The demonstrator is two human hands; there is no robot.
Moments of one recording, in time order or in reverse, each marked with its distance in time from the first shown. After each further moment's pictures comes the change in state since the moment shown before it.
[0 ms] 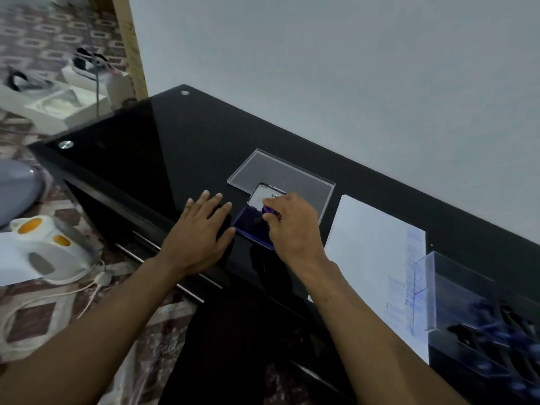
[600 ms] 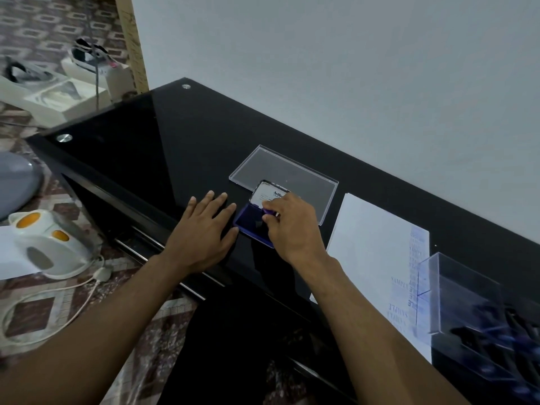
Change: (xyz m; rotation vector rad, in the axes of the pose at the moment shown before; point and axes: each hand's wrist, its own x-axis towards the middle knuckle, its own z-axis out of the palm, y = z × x) left_hand 0.005 0.001 0.010 0.029 -0.027 0.002; right_hand 0.008 0.006 0.015 -0.081 -0.086 0.001
